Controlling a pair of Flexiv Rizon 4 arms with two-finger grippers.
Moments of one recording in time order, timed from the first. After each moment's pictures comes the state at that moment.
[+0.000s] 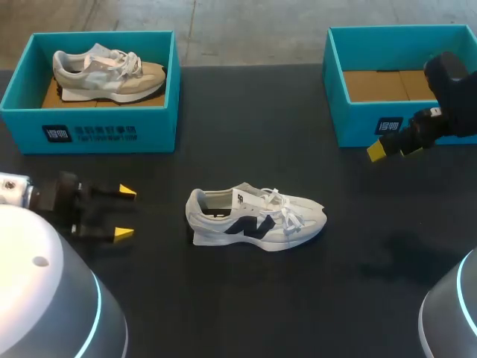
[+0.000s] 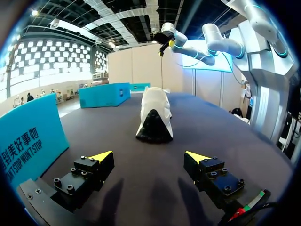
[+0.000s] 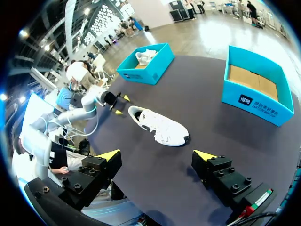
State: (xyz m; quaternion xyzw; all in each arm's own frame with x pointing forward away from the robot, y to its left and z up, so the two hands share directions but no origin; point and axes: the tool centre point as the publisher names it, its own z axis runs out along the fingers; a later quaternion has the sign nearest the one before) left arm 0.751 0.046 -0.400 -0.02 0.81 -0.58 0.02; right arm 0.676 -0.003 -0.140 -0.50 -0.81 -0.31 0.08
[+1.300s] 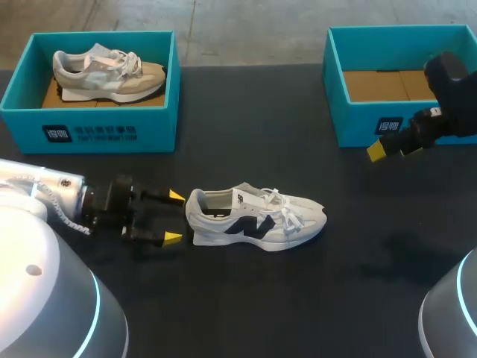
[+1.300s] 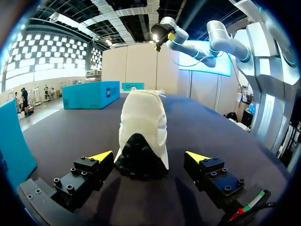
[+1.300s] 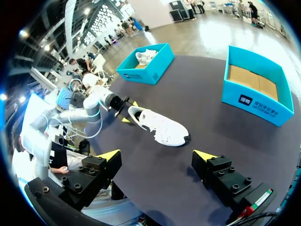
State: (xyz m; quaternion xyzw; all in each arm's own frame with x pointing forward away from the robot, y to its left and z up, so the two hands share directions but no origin) left arm 0.736 -0.052 -0.399 -0.01 0.82 -0.58 -0.02; right arm 0.676 -0.003 -0.140 -0.50 -0.81 -0.31 0.08
